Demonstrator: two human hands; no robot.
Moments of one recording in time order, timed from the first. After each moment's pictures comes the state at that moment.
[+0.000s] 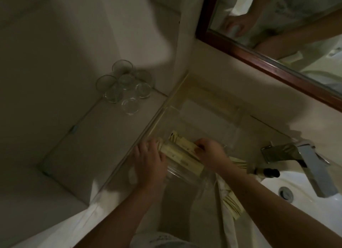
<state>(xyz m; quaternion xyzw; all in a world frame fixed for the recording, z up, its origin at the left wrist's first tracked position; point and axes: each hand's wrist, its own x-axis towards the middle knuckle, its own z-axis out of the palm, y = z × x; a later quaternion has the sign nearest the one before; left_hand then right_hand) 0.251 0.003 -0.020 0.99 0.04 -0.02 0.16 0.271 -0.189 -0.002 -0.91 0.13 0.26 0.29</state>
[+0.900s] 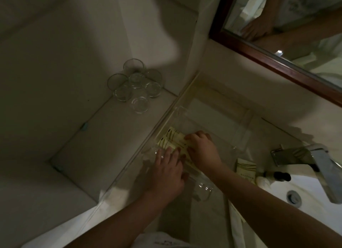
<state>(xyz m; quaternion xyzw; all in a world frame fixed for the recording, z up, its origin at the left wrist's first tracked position) 0.227 0.004 -0.029 0.96 -0.22 -0.14 0.03 0.276 -0.149 -0.023 -0.97 0.00 0.12 0.22</state>
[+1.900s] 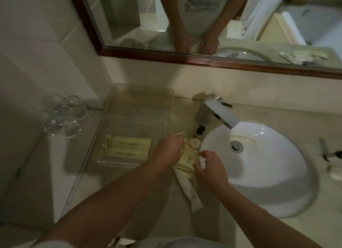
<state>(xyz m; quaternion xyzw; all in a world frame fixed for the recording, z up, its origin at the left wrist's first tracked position) 0.202 -0.174 0.009 0.88 -0.41 -0.17 0.13 0.057 -0.280 -0.017 -0.89 0.35 0.02 0.31</state>
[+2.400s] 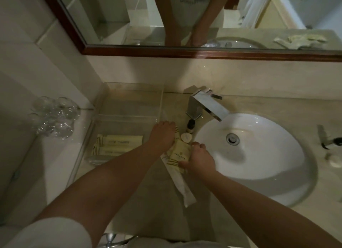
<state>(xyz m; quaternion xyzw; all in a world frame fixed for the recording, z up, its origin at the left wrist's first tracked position) 0.227 -0.211 -0.022 0.89 -0.44 -0.11 -0.01 0.074 -0.289 -0.026 -0.89 0.34 0.12 0.28</state>
